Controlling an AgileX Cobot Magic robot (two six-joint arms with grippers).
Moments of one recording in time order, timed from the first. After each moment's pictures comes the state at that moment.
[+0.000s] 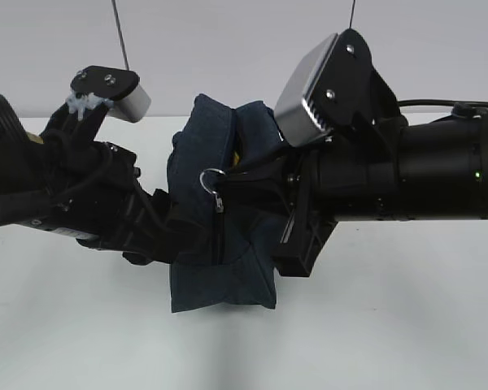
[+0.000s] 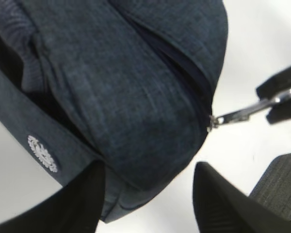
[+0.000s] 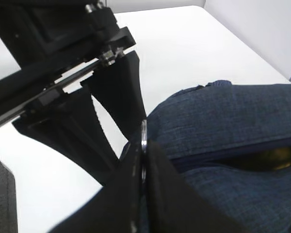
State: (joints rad) left arm -0.62 1.38 -0.83 -0.66 0.45 0.56; right arm 0.51 1.39 -0.79 -1.35 -0.48 0.94
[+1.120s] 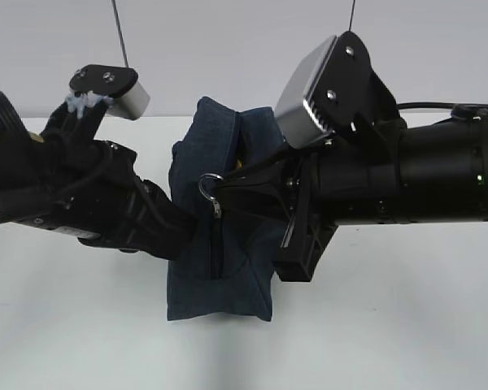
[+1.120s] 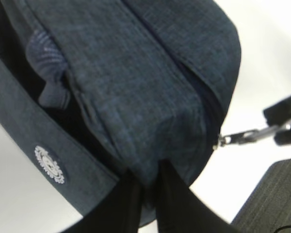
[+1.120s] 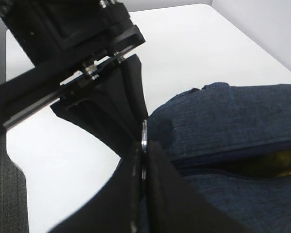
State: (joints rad) left arm -0.62 1.38 -0.83 -0.68 0.44 0.56; right arm 0.51 1.39 -0.79 -1.38 -0.50 0.99
